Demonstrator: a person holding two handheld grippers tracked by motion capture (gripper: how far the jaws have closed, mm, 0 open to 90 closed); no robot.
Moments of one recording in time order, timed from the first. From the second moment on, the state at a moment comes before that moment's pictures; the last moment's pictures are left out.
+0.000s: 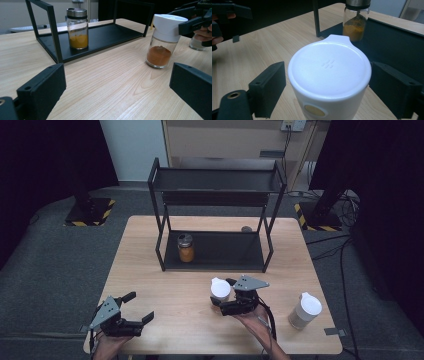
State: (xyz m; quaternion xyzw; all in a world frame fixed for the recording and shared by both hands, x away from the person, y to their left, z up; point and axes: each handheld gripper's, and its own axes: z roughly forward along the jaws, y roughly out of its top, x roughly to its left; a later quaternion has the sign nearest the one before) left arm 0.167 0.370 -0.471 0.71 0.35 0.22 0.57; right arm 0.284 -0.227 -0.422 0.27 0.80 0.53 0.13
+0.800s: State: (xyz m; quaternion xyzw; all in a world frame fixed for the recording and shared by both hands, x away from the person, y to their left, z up) left arm 0.168 0.370 -0.471 0.71 0.35 0.22 0.57; right arm 0.280 -0.219 -0.420 0.27 0.80 0.51 0.15
